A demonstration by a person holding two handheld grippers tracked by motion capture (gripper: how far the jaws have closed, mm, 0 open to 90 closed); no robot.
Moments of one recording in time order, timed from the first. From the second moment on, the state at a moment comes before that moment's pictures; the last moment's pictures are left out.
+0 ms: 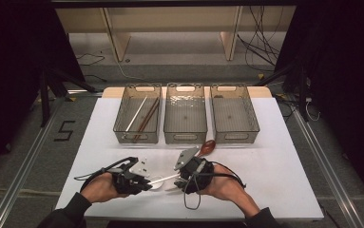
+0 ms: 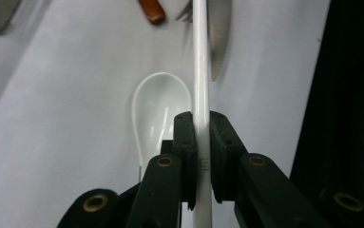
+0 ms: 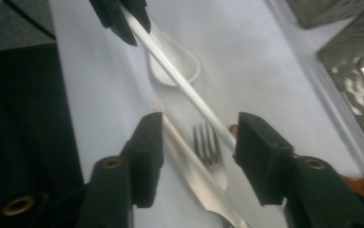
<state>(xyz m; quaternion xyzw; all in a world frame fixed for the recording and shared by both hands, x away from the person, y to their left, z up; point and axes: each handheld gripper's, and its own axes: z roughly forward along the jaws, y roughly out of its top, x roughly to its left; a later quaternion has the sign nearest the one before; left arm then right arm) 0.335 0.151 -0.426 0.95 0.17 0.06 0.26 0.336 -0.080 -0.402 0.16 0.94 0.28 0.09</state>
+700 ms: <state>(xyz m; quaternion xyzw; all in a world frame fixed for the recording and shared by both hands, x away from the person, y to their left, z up) 0.356 0.179 -0.420 0.90 0.32 0.08 0.29 0.346 -0.106 -0.401 0.26 0.90 0.32 0.11</state>
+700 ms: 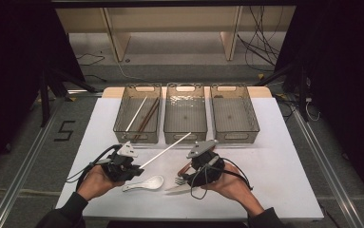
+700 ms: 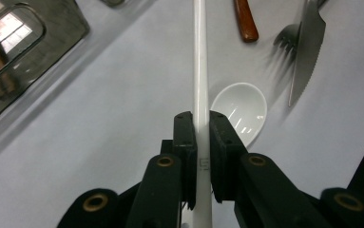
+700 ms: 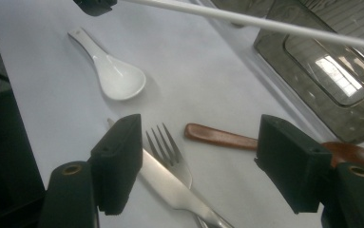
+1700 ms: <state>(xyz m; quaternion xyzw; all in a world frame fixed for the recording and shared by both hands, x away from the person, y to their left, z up) 0.374 0.201 -0.410 0.85 0.39 0.10 0.32 0.340 -0.137 -0.409 0.31 0.88 0.34 0.12</state>
